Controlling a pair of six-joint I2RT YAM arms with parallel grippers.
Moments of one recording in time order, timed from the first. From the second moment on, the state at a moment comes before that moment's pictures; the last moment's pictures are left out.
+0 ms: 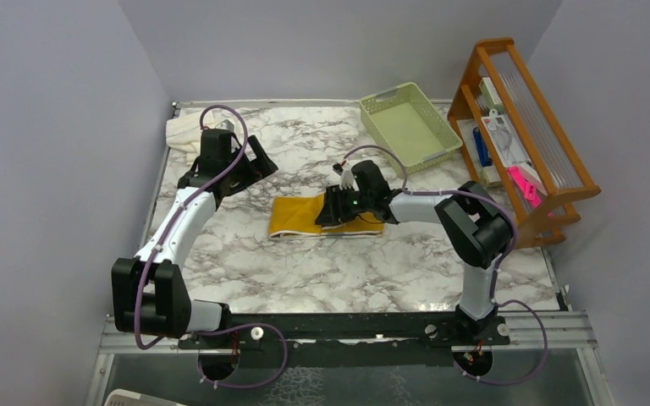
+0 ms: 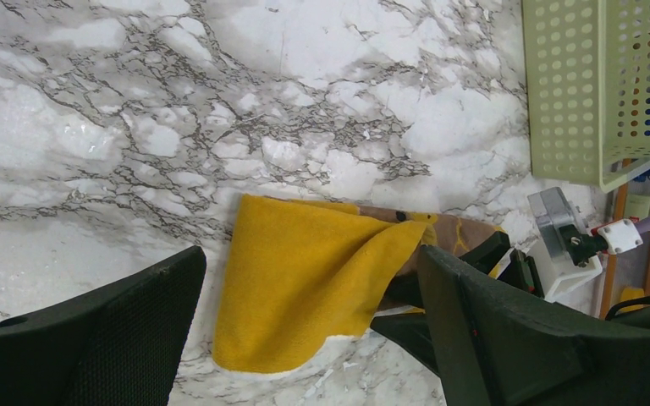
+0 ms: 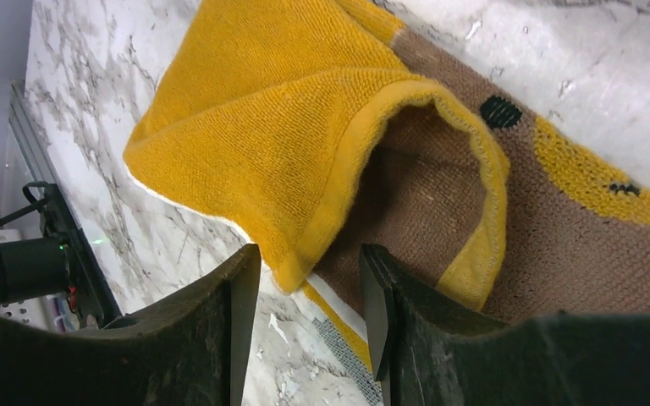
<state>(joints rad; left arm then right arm) -0.13 1.34 1.02 -0.37 0.18 -0.61 0.66 1.93 1.04 0.23 -0.51 0.46</state>
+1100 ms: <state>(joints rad) -0.06 1.34 0.98 -0.38 0.22 -0.57 0.70 1.93 1.05 0.22 -0.51 0.48</state>
